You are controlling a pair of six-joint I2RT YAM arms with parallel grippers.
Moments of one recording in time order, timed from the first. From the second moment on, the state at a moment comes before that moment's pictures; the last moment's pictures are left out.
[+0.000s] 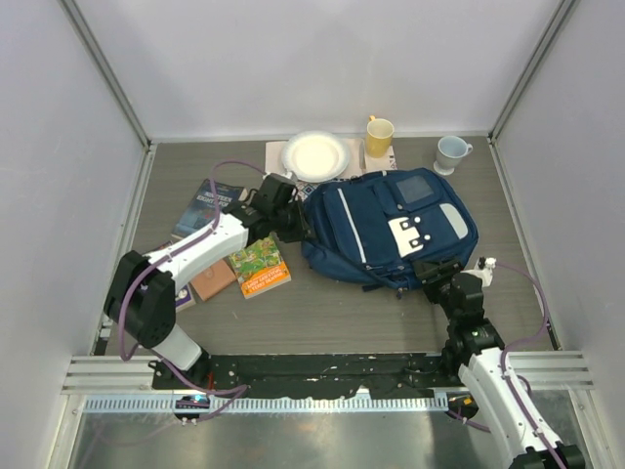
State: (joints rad) left arm -0.63 1.57 1.17 -0.41 0.13 -0.77; right arm 0.16 0.38 0.05 -0.10 0.07 1.14
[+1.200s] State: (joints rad) left arm -1.01 1.07 0.89 -0.30 -0.28 -0.68; right arm 0.16 0.37 0.50 -0.74 0.23 1.47
